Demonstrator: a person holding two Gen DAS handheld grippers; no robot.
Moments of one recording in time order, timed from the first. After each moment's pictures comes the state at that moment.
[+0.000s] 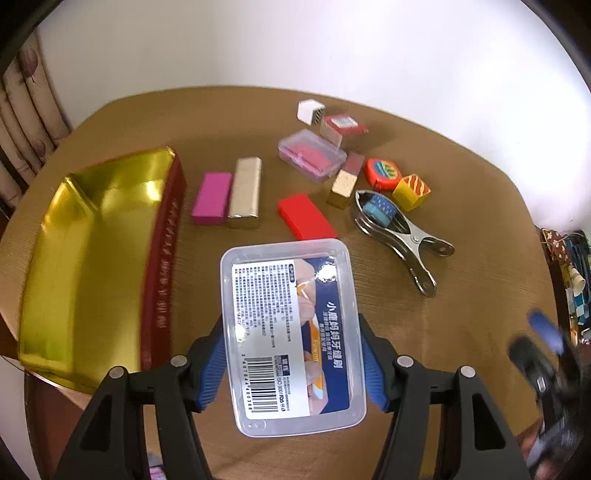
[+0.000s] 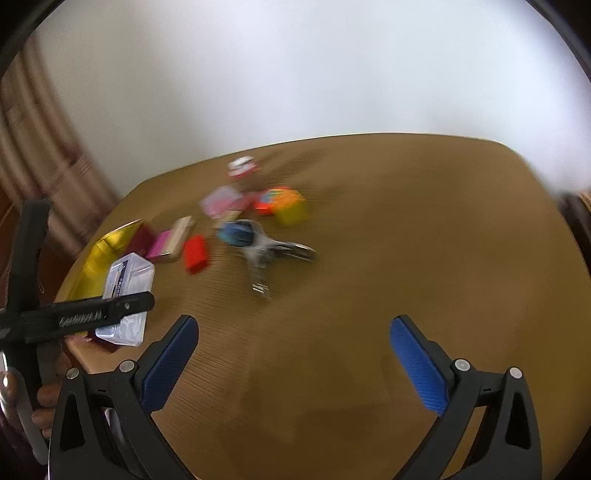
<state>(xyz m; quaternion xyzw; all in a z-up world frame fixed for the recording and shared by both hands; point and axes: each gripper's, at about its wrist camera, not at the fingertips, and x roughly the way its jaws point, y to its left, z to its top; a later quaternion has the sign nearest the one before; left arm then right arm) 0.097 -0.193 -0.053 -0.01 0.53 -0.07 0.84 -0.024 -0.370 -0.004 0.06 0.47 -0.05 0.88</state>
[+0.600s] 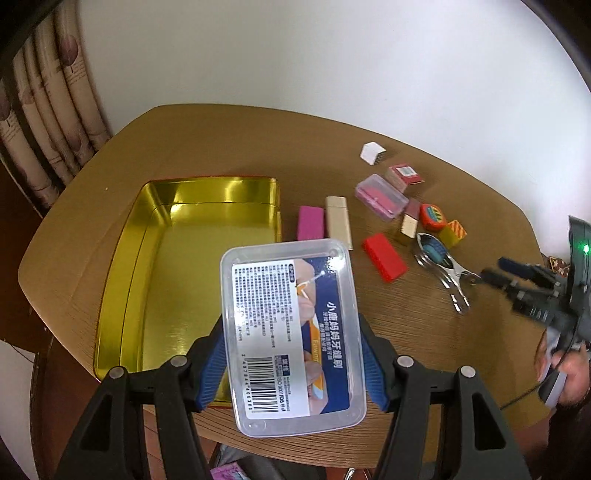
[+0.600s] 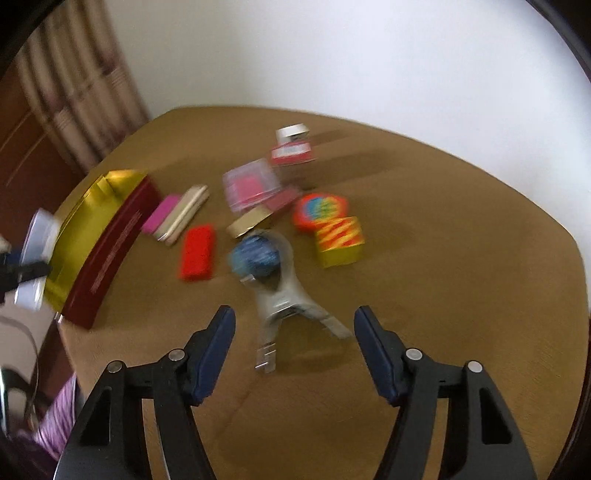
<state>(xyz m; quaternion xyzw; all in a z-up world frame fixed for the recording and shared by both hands) 0.099 -0.110 -0.006 -0.03 0.51 -0.04 0.86 0.083 -0.389 -0.032 -0.02 0.55 -0.01 0.84</state>
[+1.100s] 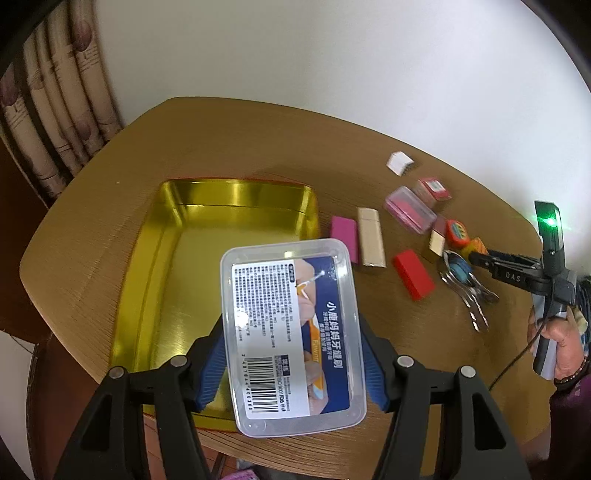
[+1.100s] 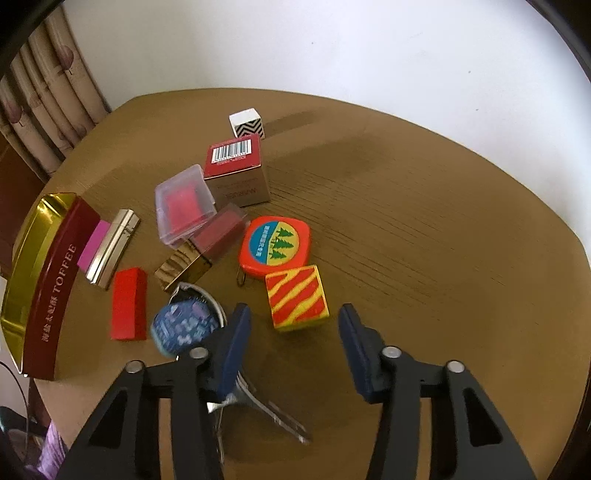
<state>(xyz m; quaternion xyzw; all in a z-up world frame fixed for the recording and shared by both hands) 0.121 -0.080 -0.010 -0.04 0.52 -0.01 0.86 0.157 -0.396 -0.086 -0.04 0.60 -0.03 0.80</state>
